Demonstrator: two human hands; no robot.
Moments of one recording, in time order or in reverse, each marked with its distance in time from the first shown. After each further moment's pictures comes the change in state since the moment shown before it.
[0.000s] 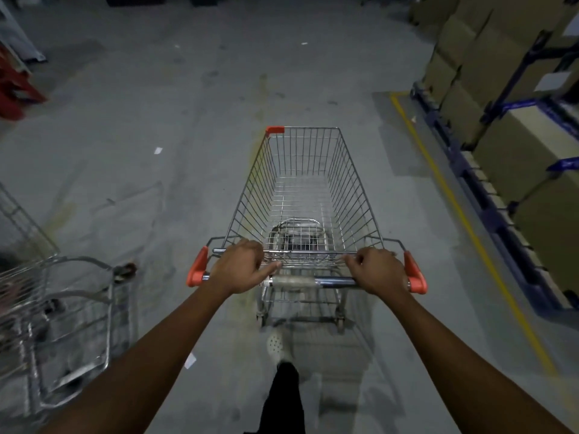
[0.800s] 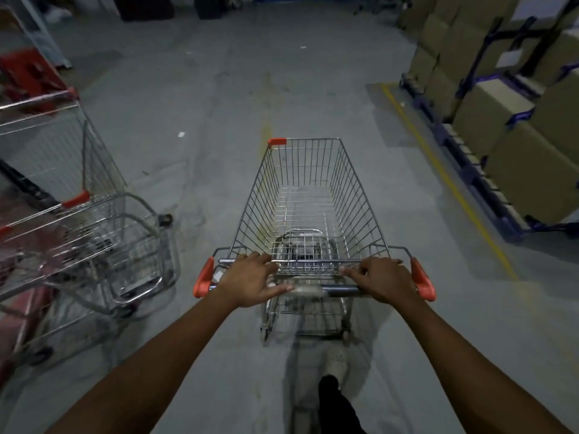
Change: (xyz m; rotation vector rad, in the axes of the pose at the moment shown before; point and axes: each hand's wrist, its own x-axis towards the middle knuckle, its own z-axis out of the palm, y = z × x) left_hand -0.482 0.140 0.000 0.241 -0.181 0.106; right_hand -0.501 -0.013 0.049 0.014 -0.093 -0.117
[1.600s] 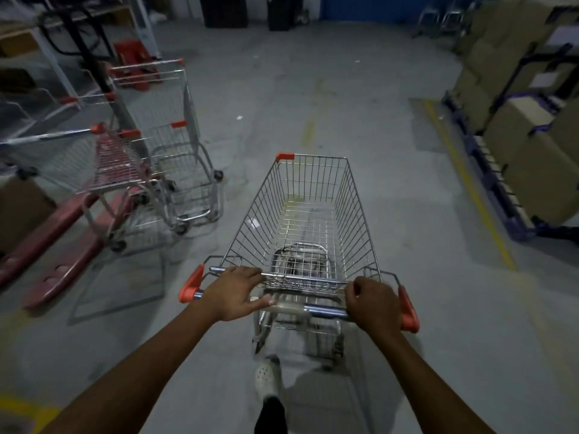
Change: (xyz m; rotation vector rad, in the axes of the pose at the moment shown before) left_hand -0.432 0.264 0.041 -0.134 -0.051 -0.199; right_hand -0.457 0.003 0.092 0.100 0.231 -0.064
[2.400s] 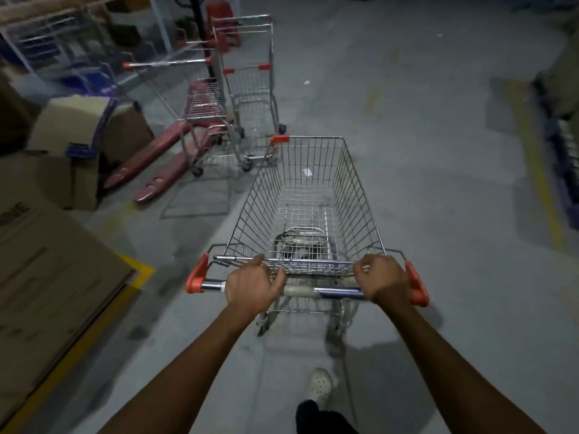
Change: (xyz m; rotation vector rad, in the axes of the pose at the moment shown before) left_hand -0.355 0.233 0.093 -0.052 0.192 -0.726; right_hand -0.321 0.004 -0.040 -0.032 -0.233 -0.131
